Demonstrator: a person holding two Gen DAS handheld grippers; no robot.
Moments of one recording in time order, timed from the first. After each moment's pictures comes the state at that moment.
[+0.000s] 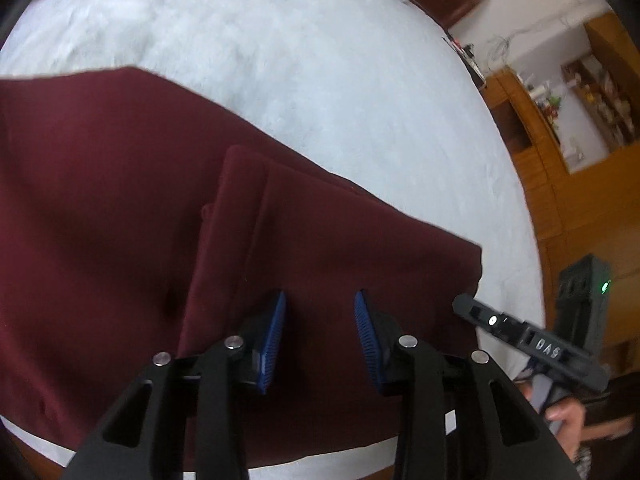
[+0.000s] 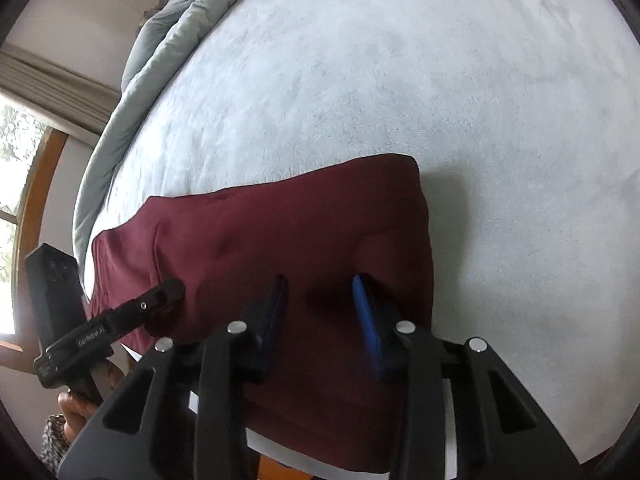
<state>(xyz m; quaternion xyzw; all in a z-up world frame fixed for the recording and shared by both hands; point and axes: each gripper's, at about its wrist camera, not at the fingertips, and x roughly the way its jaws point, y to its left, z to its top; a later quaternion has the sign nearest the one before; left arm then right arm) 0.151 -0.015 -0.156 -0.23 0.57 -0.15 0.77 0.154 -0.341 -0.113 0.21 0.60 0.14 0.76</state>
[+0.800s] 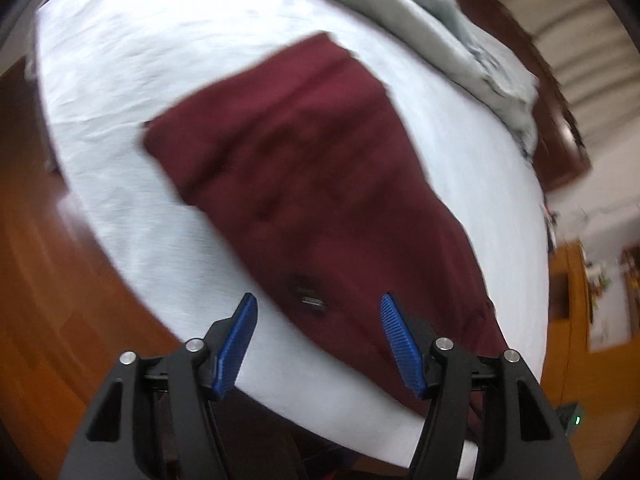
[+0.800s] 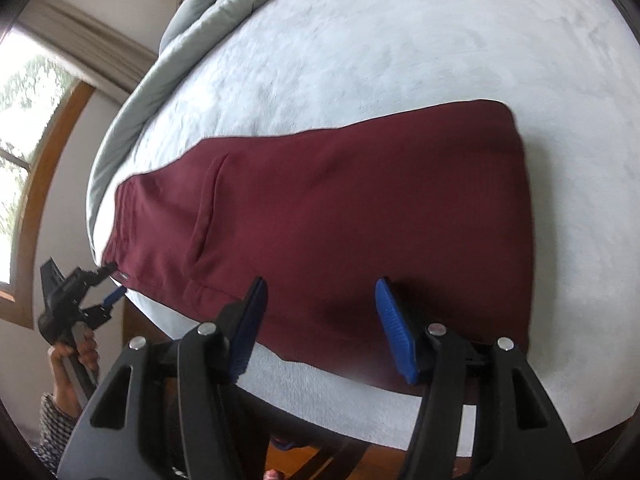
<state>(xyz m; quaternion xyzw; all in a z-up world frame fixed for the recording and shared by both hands) 0.025 0.229 -0.143 -0.39 0.48 0.11 0.78 0.107 -0.268 -0.087 0.14 0.59 0.19 0.77</state>
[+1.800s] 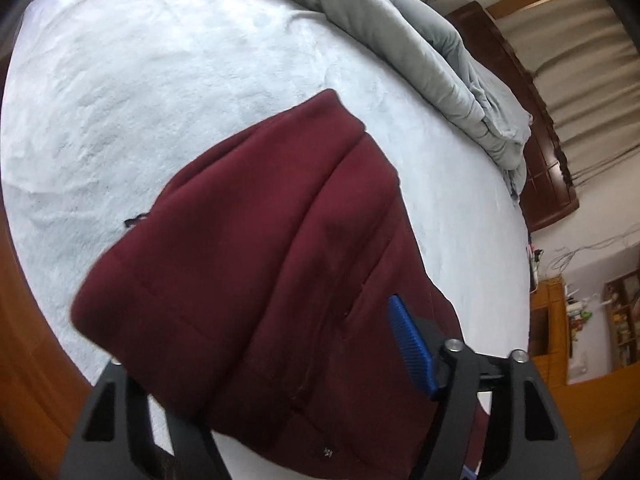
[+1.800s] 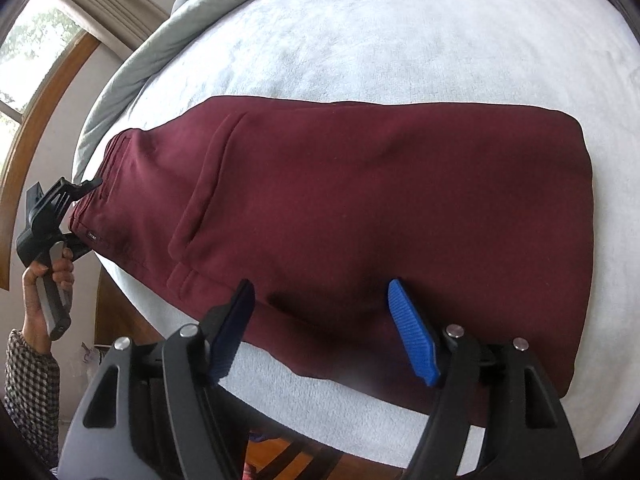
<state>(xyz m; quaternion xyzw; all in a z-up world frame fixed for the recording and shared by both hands) 0.082 0.265 -0.155 -0.42 0.43 0.09 0.79 0.106 -0.225 -0.104 0.08 0.61 0.21 0.76</state>
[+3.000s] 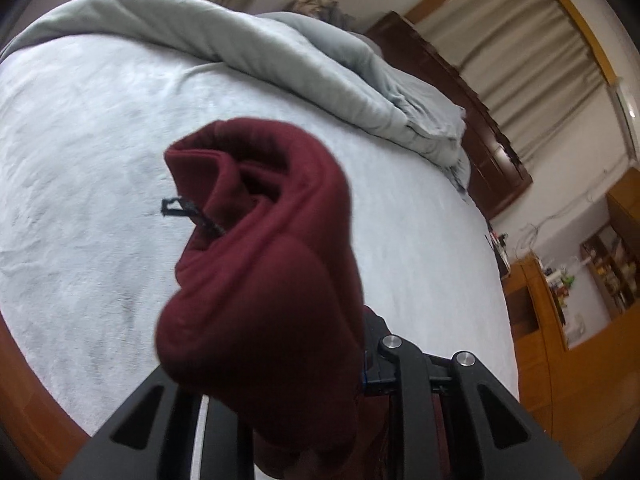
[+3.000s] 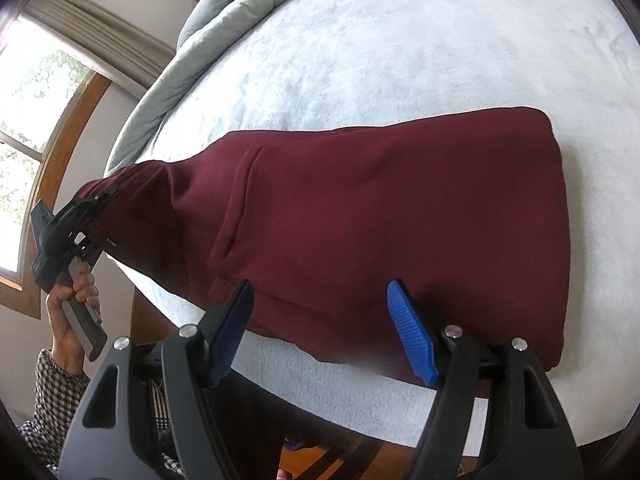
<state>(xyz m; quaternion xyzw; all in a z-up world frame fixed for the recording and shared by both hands) 0.085 0.201 -0.092 -0.35 0.35 0.03 0.87 0.097 -0.260 -0.079 0.16 0.58 0.22 0.77</state>
